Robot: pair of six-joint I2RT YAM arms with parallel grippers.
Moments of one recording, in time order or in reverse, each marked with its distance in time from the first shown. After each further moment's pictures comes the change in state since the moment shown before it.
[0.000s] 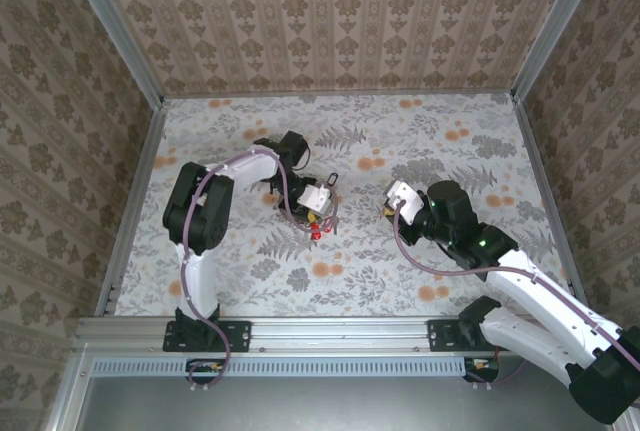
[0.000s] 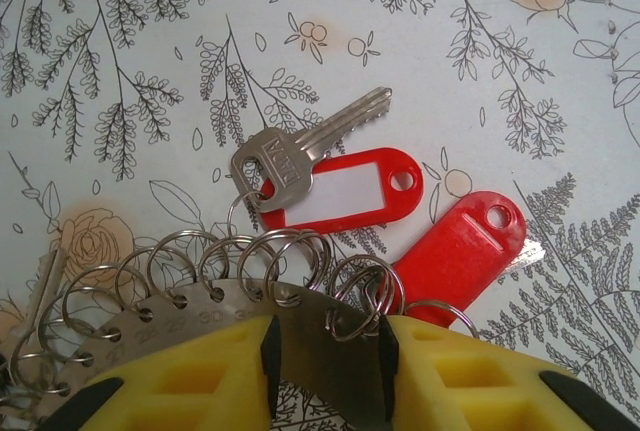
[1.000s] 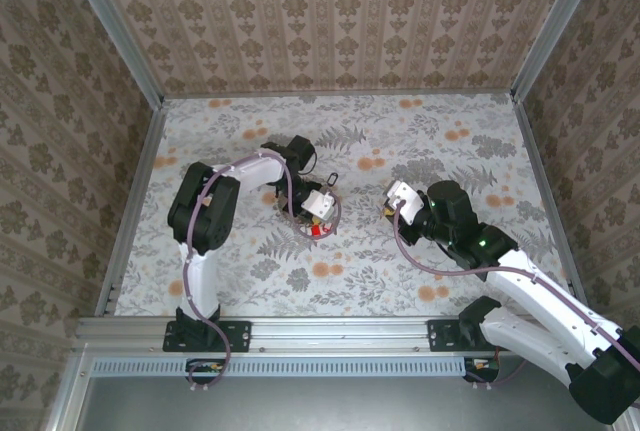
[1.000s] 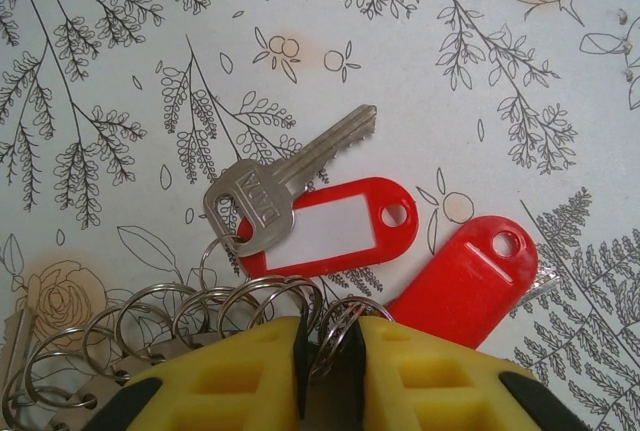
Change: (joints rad) left arm -0.035 0.019 -0.008 0.025 -0.031 0.035; right arm 0.000 0.000 0.000 0.000 0.000 0.000
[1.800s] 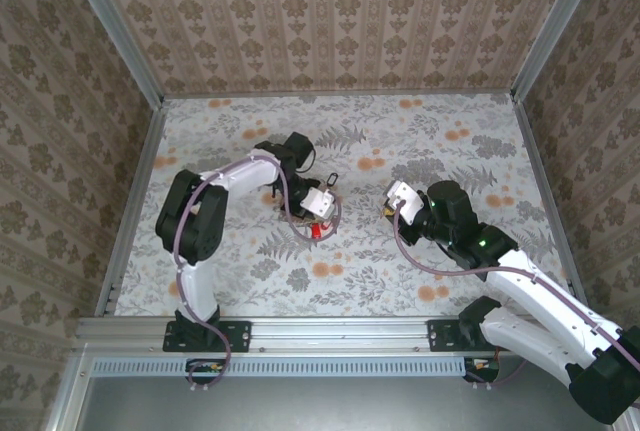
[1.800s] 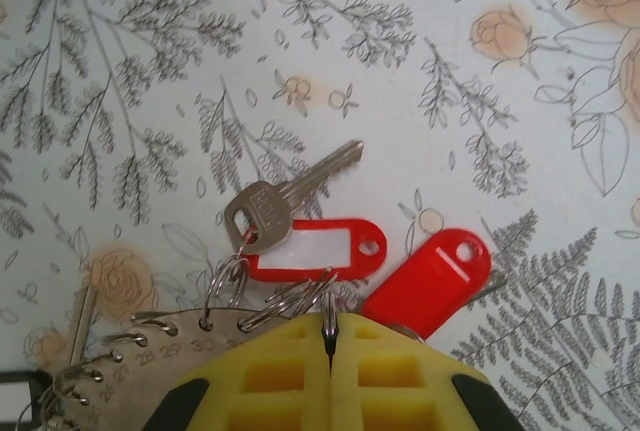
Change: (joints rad) left arm -0.031 -0.109 -0.038 -0.009 -0.026 -0.075; right arm 0.000 0.000 0.000 -0.001 0.000 0.000
